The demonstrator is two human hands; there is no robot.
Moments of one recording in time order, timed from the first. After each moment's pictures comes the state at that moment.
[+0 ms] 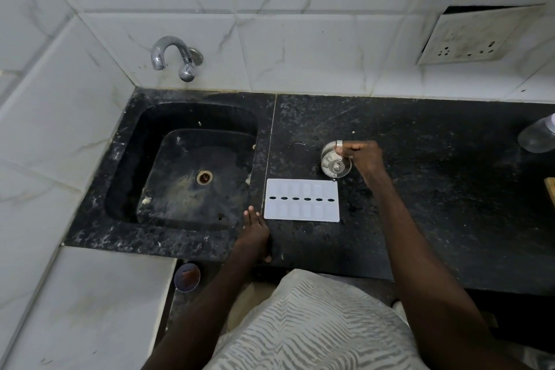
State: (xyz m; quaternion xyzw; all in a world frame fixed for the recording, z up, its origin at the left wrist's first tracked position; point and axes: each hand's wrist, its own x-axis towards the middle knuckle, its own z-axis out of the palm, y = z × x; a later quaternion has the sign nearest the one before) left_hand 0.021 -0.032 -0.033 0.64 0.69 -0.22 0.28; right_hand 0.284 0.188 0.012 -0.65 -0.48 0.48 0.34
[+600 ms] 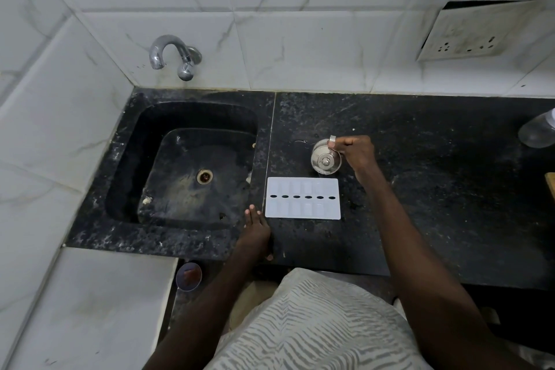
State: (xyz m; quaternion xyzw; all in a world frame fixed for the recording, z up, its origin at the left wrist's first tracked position) left_hand 0.020 -0.034 -0.037 0.64 0.69 -0.21 0.28; right_hand 0.260 0.182 0.024 -0.65 -0.47 0.48 0.35
